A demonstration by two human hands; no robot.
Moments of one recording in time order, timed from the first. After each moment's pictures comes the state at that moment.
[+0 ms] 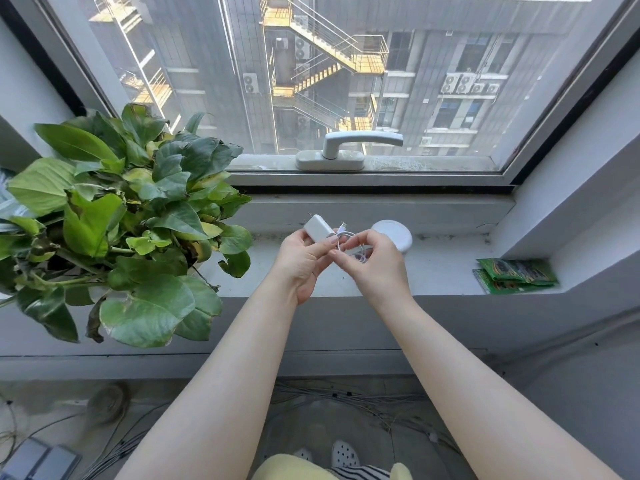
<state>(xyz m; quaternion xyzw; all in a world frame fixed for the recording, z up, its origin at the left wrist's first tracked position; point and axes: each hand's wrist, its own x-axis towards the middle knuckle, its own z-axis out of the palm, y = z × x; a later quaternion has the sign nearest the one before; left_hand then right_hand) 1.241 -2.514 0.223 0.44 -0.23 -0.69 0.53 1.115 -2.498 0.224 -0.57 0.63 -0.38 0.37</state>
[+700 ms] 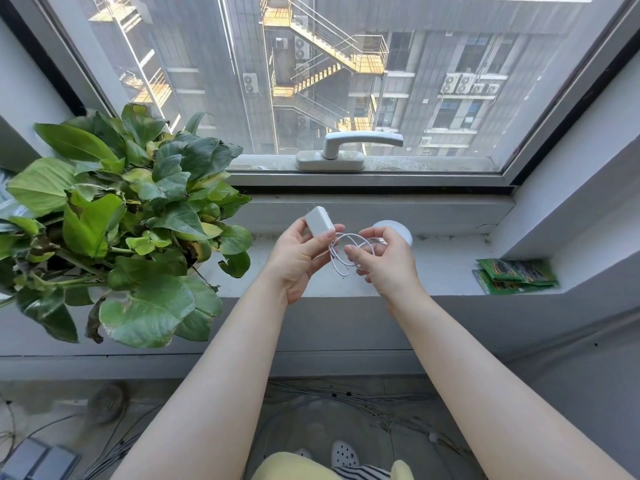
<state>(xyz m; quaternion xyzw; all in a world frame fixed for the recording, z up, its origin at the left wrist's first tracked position) 1.250 -2.513 0.228 0.43 -0.28 -0.68 0.52 1.104 -2.502 0.233 -0.46 0.61 -0.40 0.50</state>
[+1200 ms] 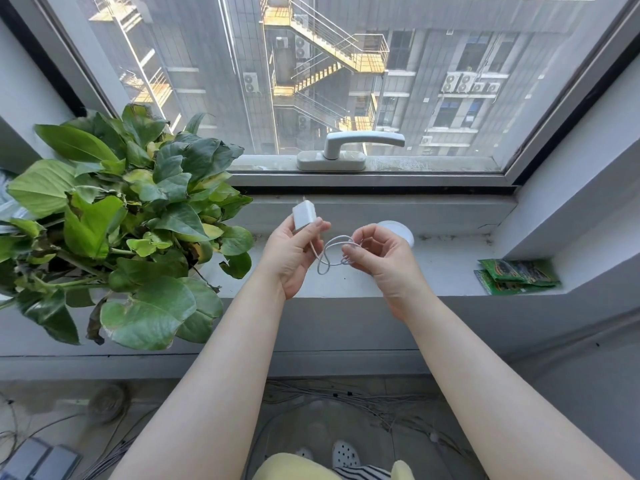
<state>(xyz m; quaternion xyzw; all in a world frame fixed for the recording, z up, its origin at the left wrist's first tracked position) 1.256 -2.520 0.230 0.44 -0.24 -0.66 0.56 1.100 -2.500 0.234 -0.49 0.47 -0.45 0.58</state>
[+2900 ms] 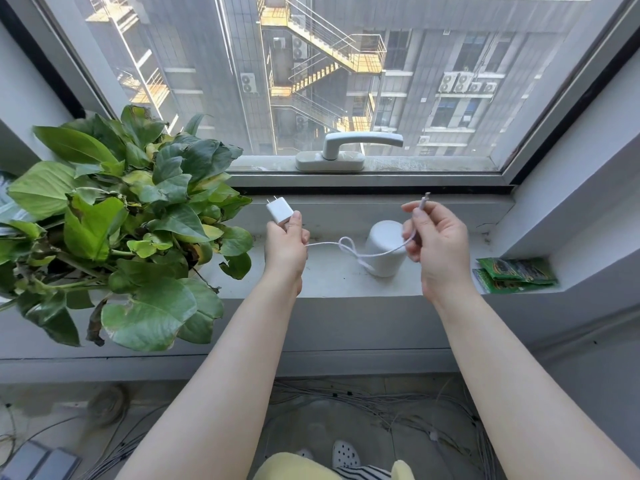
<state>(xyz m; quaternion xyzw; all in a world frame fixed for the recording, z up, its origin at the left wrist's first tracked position) 1.248 -2.526 0.228 0.62 -0.27 -0.50 0.55 1.066 -2.510 0.256 -0.41 0.50 -0.60 0.48</state>
